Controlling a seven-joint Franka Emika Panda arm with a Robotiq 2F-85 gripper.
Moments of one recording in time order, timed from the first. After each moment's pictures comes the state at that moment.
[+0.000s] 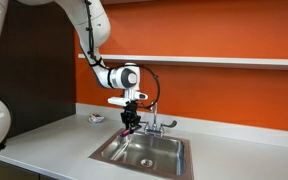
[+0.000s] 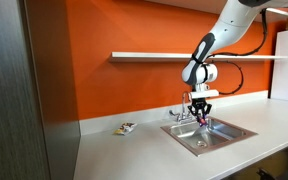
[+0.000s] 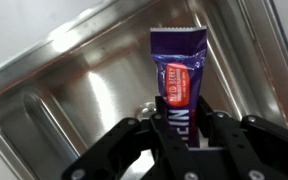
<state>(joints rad) -0.02 0.27 -0.18 -2.16 -0.04 2.34 0.26</state>
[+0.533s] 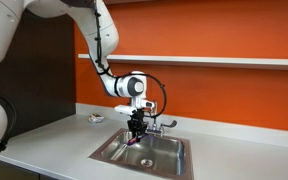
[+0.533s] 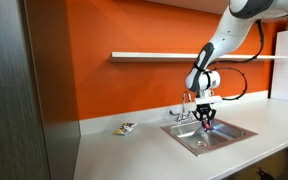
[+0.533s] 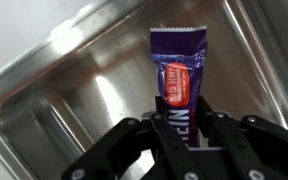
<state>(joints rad) -0.07 0.38 -0.20 -2.12 -0.04 2.39 0.26</state>
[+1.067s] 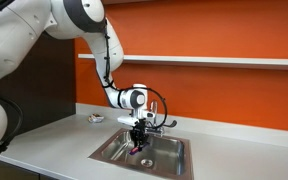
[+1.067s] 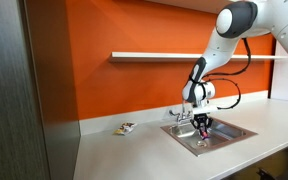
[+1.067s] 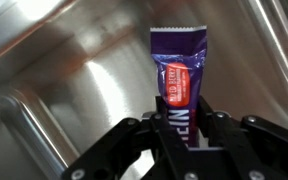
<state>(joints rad) -0.07 0.58 -0.19 -2.00 -0.03 2.43 0.26</state>
